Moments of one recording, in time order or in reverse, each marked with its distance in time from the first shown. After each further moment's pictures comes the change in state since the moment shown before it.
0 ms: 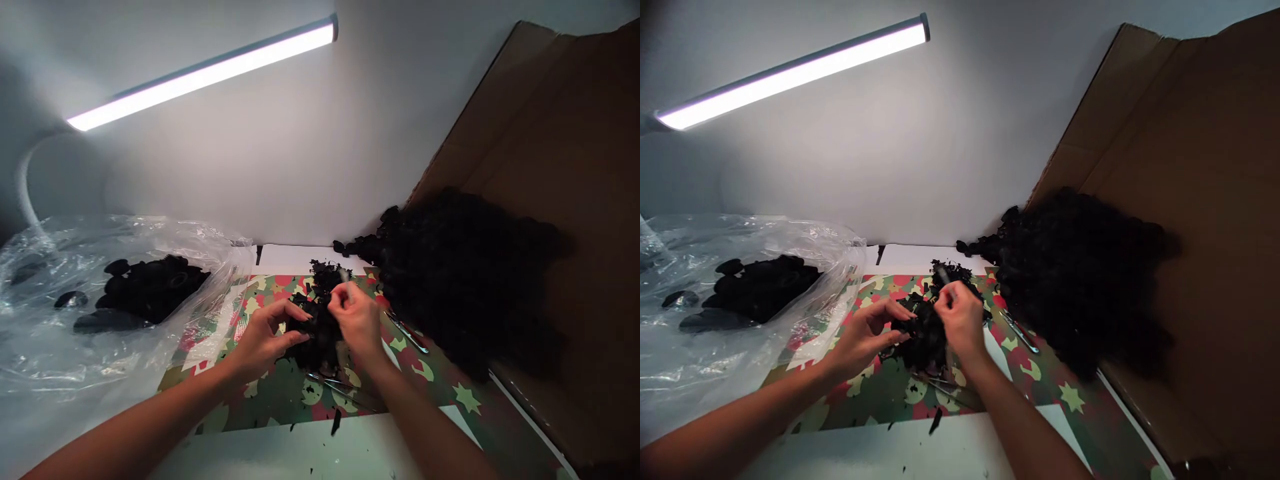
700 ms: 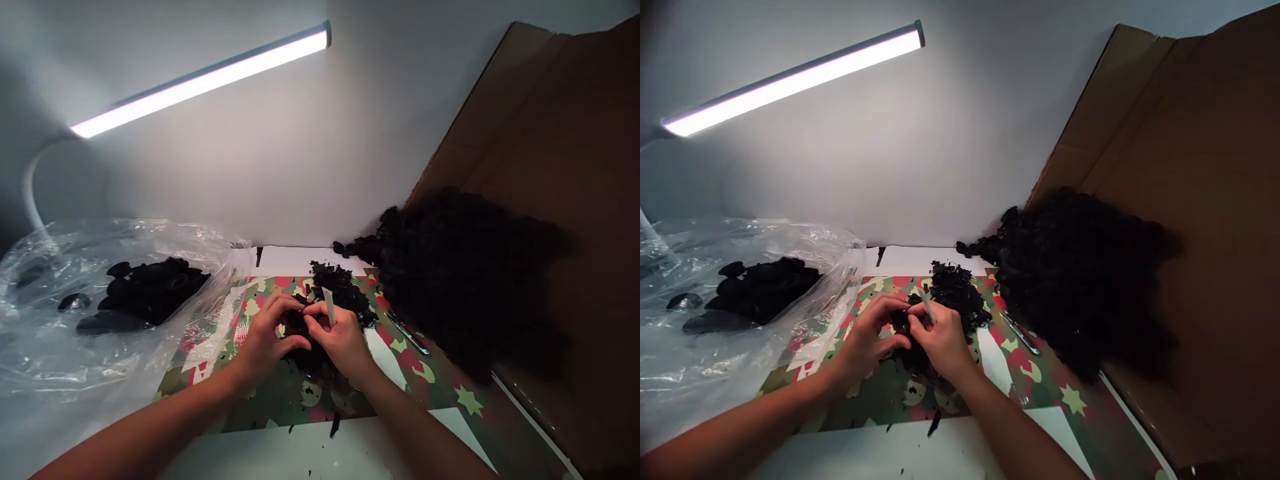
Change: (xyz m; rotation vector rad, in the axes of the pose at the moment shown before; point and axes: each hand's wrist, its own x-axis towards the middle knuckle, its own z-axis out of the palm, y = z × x) left_hand -0.001 -0.007 0.004 0.249 0.156 0.156; right_hand -0.018 -0.026 0.004 0.277 -0.336 0.008
